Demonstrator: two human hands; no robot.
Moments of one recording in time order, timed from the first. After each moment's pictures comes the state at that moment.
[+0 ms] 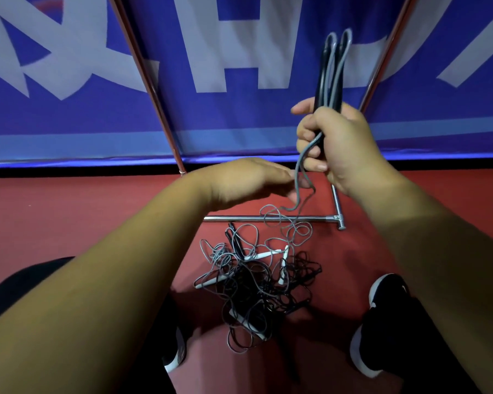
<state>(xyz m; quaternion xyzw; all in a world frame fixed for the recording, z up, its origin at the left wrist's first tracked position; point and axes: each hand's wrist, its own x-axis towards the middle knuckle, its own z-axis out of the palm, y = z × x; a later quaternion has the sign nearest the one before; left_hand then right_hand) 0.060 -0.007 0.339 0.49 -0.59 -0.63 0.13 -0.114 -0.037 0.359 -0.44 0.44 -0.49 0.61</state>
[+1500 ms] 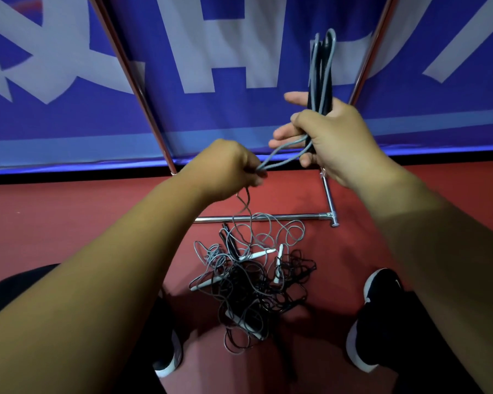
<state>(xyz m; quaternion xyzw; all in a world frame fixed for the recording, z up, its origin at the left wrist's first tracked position) 0.075 -0.023 0.335 0.57 -0.77 -0.25 0.12 -0.125 -0.033 0.371 -0.49 0.50 -0.43 0.56</state>
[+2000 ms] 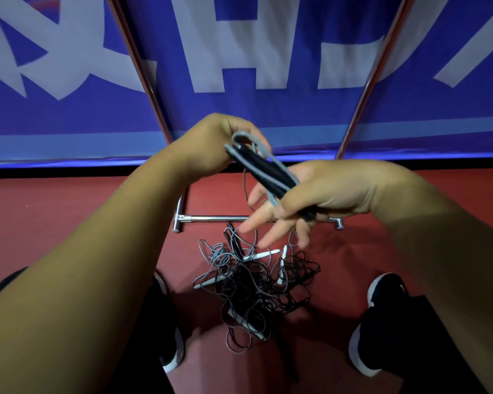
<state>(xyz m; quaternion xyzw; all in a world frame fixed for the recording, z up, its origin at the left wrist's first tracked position) 0.103 -0.027 0.360 0.49 -0.73 -0.39 0.28 -0.129 -0.005 0.371 -0.58 0.29 0.04 0.76</state>
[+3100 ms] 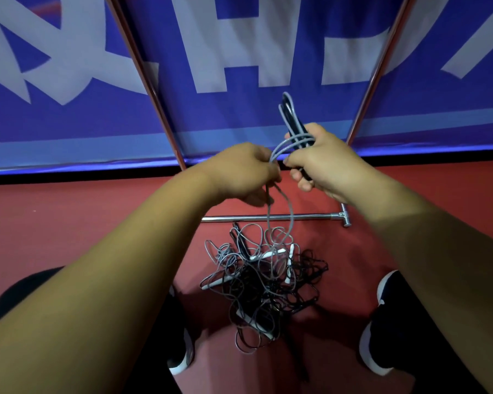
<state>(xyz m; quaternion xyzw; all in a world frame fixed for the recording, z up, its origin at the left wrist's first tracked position) 0.068 -0.011 0.351 0.61 -0.60 -0.50 0.14 -0.106 -0.040 0.328 -0.52 0.59 -0.31 0.54</state>
